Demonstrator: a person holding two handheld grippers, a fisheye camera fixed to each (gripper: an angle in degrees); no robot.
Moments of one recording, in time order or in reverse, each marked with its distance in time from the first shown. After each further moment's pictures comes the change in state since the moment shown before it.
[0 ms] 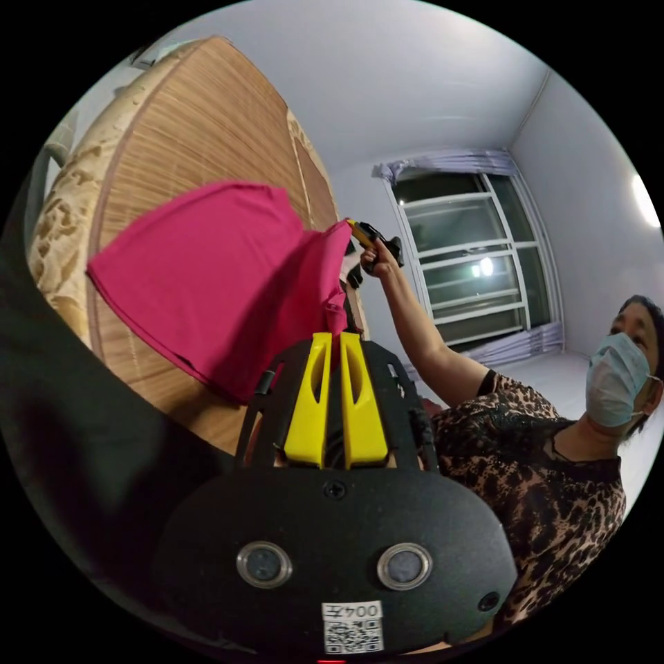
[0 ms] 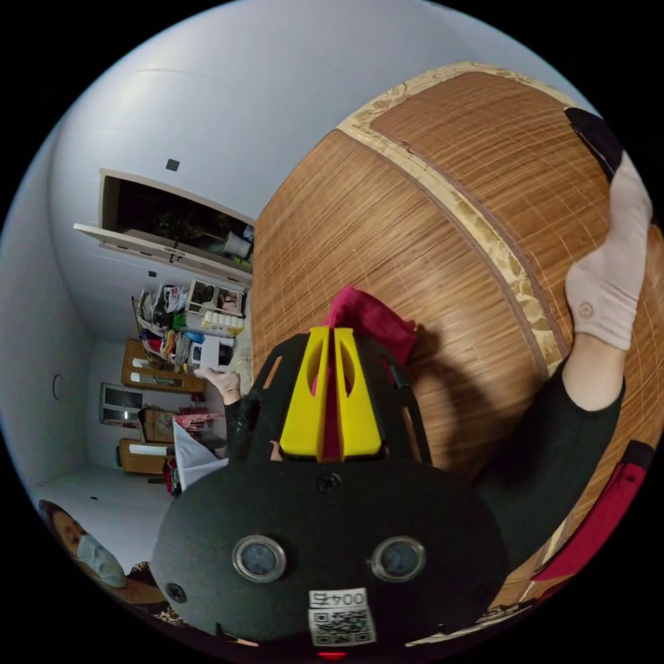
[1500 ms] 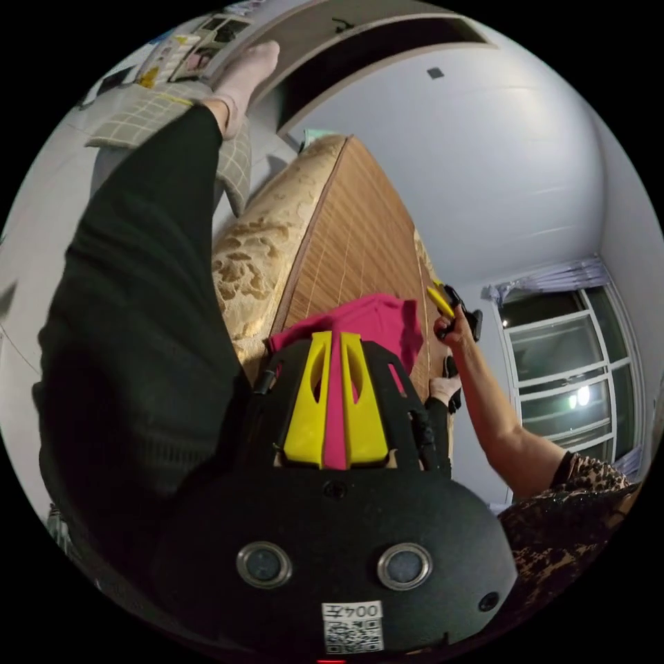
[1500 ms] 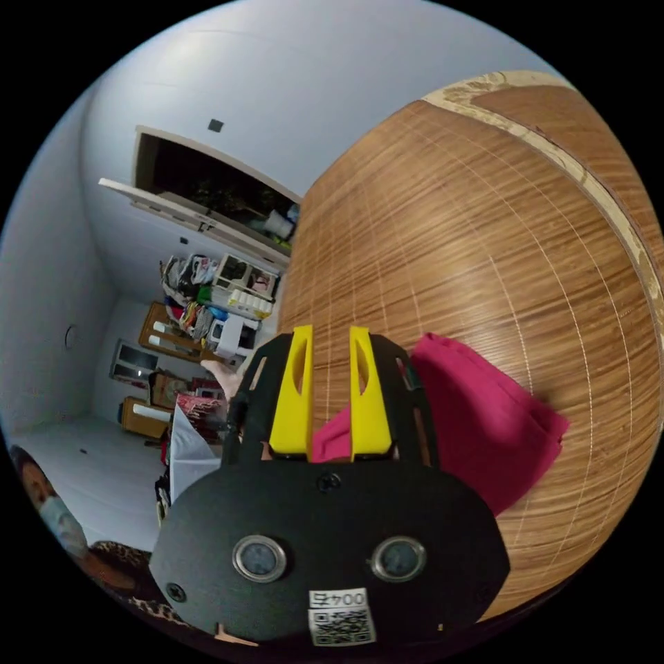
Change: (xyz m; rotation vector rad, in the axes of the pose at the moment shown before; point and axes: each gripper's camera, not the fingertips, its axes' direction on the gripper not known) left arm -0.056 0.066 -0.060 0.532 -0.432 -0.269; right arm 0.051 0.021 0.308 -0.017 -0.141 -0.249
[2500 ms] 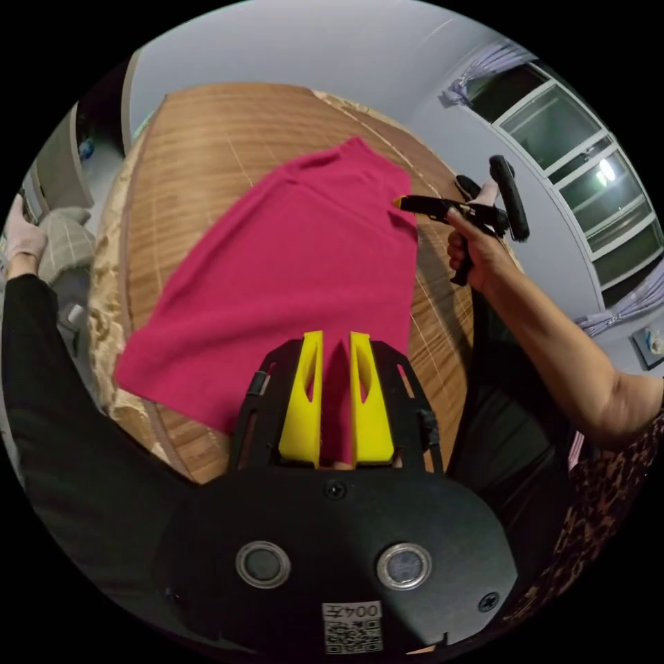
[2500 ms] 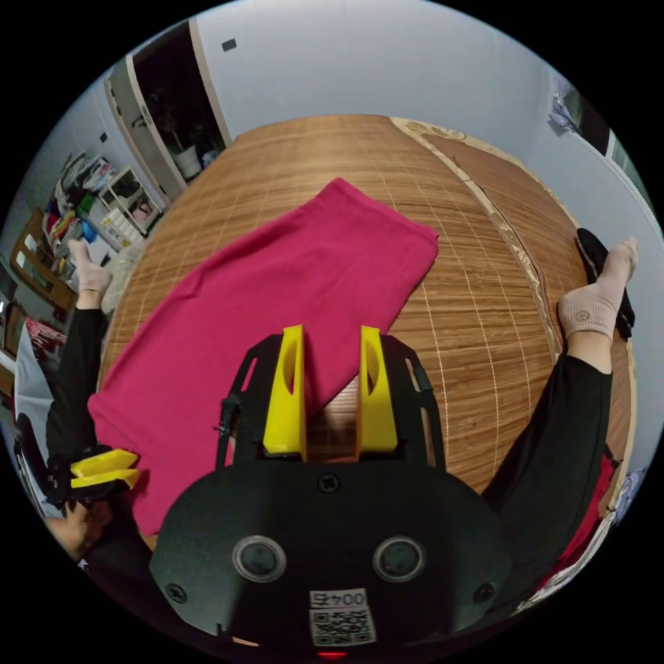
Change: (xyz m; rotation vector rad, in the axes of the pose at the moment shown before) left arm 0.120 0.148 0.223 -0.537 -0.216 0.642; right arm 0.127 0.315 0.124 -0.103 0.756 -0.145
